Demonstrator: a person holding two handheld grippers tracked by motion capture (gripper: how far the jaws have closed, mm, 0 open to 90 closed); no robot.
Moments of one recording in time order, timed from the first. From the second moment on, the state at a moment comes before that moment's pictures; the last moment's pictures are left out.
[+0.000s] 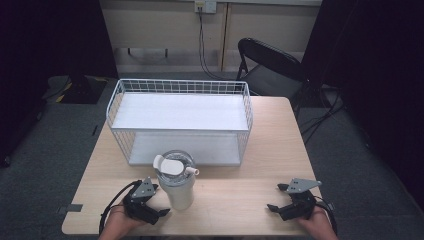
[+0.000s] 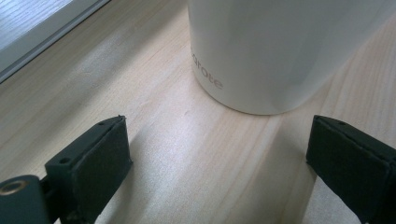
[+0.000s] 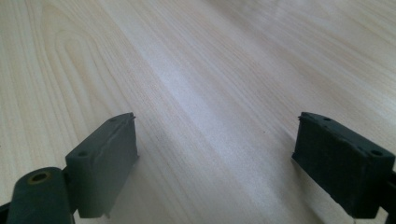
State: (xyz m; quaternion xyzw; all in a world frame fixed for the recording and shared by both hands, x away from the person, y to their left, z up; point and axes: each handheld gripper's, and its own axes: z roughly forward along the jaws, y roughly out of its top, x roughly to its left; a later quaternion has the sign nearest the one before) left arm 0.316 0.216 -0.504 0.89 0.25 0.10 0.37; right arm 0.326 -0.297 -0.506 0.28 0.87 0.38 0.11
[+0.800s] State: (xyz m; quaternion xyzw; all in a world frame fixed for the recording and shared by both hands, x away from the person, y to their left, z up) left arm 0.314 0.224 -0.472 0.85 0.27 0.07 0.44; right arm 0.326 -0.297 -0.506 0.28 0.87 0.38 0.11
